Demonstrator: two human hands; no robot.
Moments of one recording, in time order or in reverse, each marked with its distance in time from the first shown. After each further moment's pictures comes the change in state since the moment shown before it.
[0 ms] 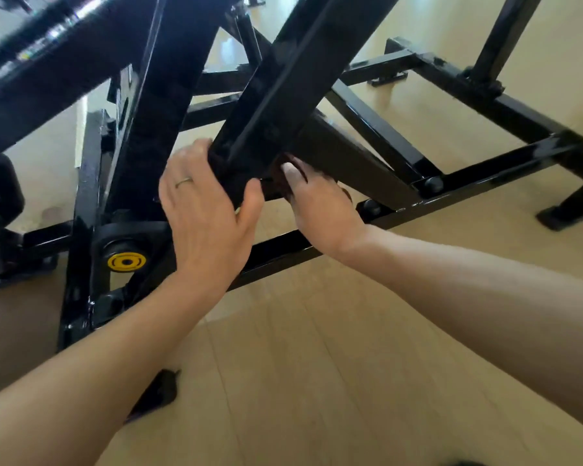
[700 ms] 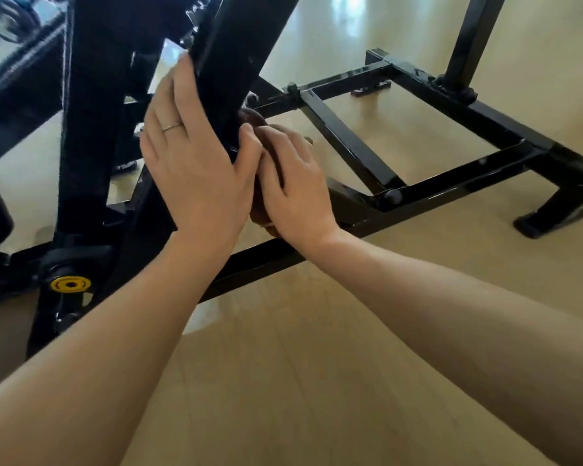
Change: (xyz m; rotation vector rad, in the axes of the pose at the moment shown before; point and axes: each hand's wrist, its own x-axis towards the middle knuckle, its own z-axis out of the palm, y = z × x) left_hand 0.050 0.102 0.044 0.178 0.355 0.055; right_hand -0.003 0.033 -0.065 0.675 0.342 0.066
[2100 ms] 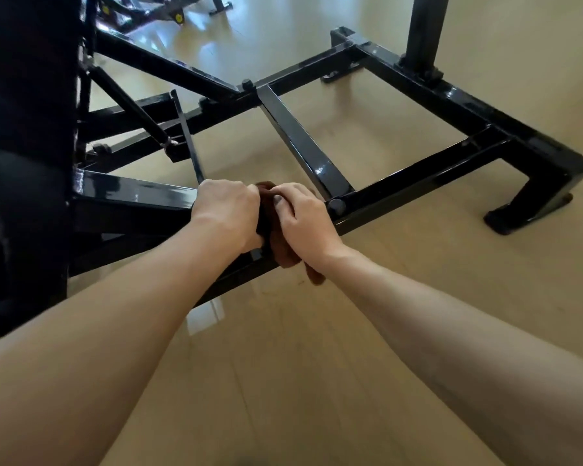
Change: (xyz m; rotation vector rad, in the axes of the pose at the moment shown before) left_hand -0.022 0.103 0.097 0.710 -1.119 0.609; right_hand 0.008 0.142 -0.082 0.105 -0.239 0.365
